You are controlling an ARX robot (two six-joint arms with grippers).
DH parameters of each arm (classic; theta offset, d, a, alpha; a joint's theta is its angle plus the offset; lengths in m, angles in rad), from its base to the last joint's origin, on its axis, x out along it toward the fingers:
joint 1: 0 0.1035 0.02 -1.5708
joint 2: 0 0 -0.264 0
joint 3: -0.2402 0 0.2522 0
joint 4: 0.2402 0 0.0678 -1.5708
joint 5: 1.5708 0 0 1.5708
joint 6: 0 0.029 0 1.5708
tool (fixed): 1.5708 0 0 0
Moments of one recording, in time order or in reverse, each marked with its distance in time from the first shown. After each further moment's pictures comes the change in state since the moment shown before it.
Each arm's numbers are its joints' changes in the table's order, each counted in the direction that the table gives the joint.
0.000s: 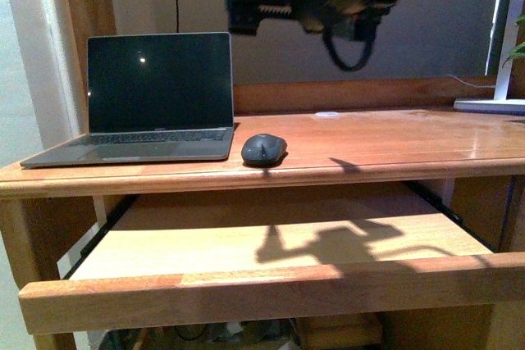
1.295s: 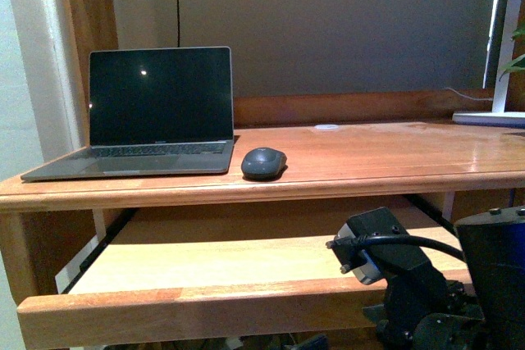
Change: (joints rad) left arm 0.000 0.000 0.000 0.000 0.000 0.000; right arm 0.026 -0.047 0.938 -0.517 -0.195 -0.086
